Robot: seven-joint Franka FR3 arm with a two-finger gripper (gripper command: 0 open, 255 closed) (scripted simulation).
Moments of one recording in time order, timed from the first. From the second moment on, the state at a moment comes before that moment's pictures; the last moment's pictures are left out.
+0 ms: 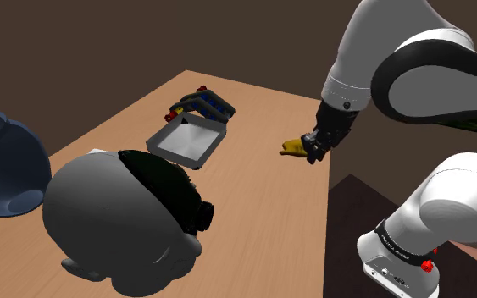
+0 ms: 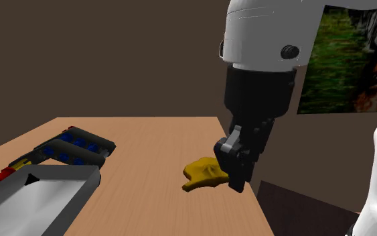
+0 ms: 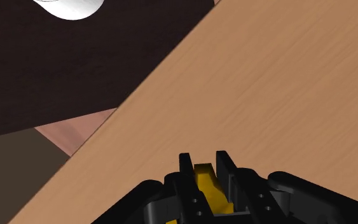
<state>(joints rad) 0.05 -0.92 0.41 -2.69 0.30 1.83 0.43</state>
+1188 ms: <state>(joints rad) -0.16 -0.09 0.70 -2.06 0.02 2.00 0.72</state>
